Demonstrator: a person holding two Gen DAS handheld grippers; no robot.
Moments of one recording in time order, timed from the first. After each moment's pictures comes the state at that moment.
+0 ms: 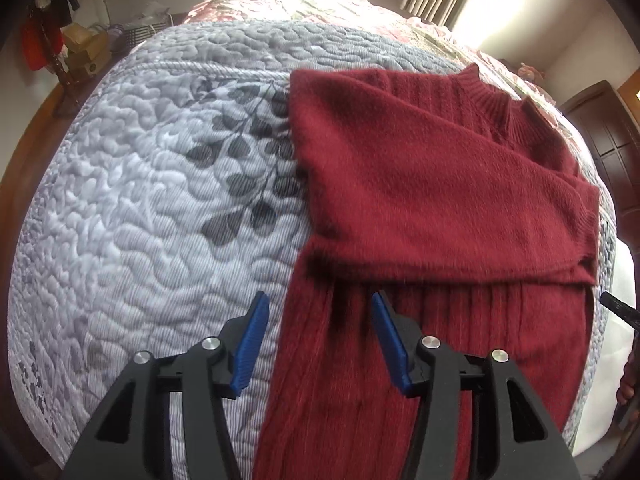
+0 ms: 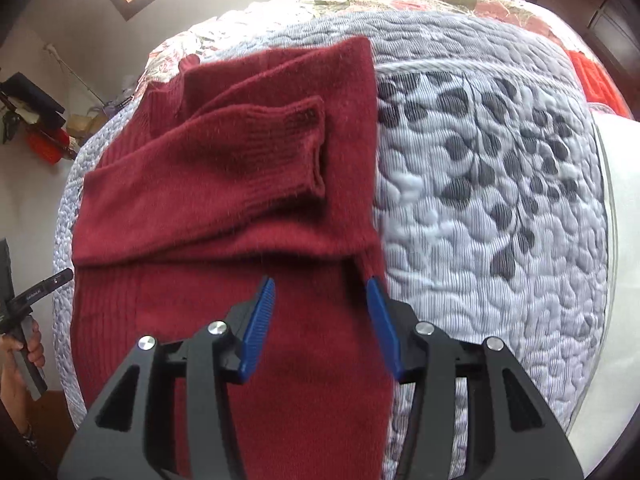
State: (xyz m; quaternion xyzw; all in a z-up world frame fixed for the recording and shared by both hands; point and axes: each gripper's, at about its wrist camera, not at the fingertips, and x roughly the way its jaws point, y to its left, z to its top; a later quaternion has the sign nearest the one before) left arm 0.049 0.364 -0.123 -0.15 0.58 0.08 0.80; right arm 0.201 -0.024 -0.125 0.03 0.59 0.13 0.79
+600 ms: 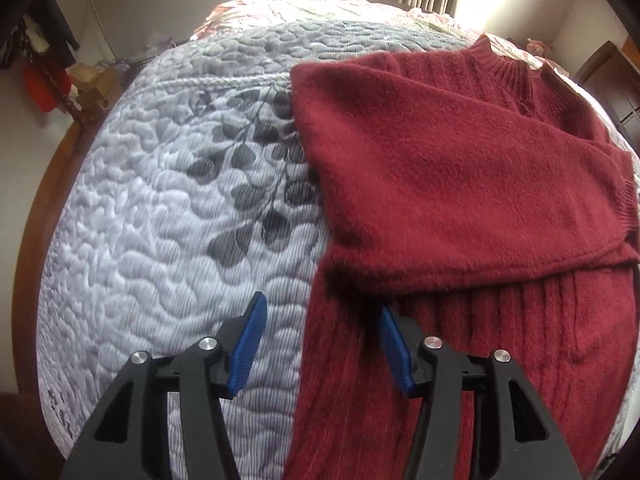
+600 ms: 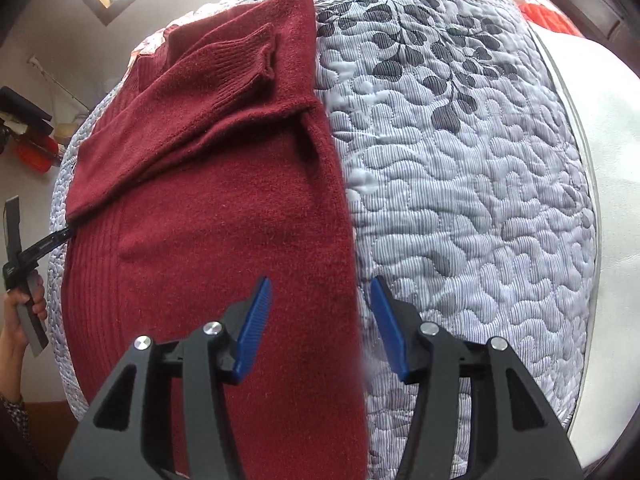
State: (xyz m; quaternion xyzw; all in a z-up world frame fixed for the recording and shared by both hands) left arm 0.083 0.348 -0.145 -0.06 0.57 0.12 0.81; right arm 0.111 -0.069 -0.131 0.06 0.61 0.10 0.79
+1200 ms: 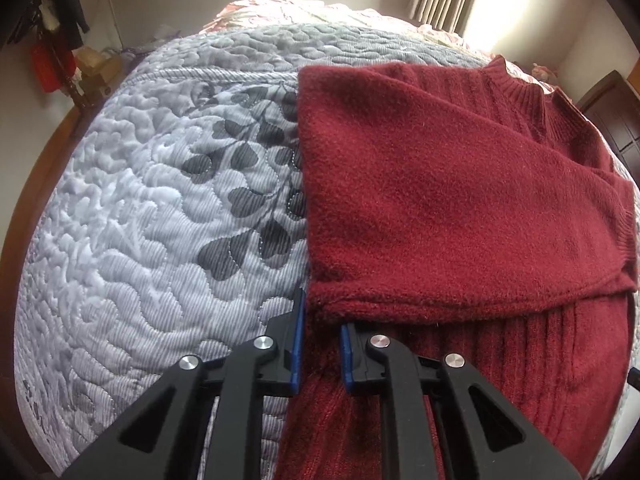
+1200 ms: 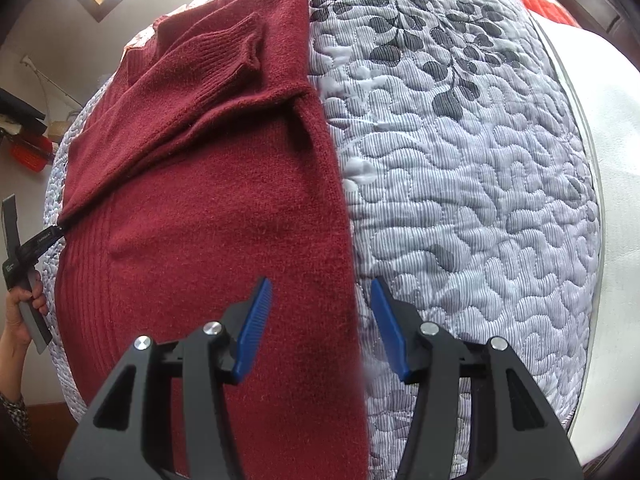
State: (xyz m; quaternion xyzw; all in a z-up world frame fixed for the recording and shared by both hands) left arm 0.083 0.360 -0.159 -0.12 0.55 0.11 0.82; right arm 0.120 -0.056 -0.141 0.06 0.63 0.09 0.77
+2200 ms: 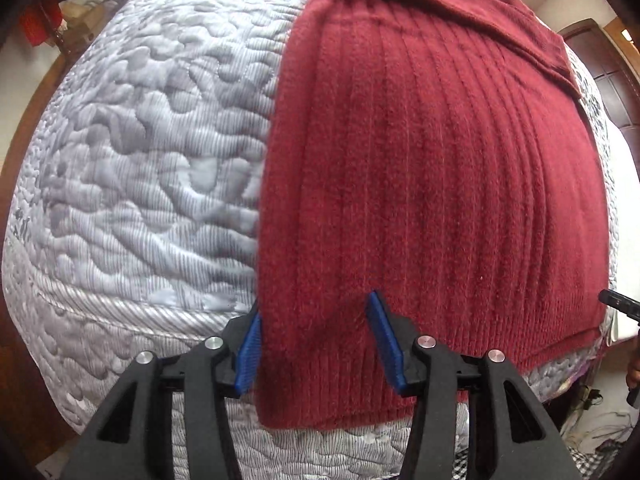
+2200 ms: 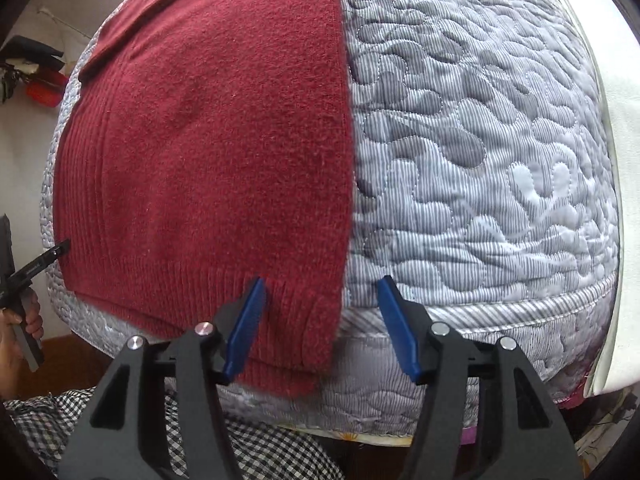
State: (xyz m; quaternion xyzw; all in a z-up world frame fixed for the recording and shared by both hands) left arm -0.182 0.299 -0.165 -0.13 0.64 0.06 0.75; right arm -0.061 -0.094 -0.170 0.03 0.69 0.14 0.71
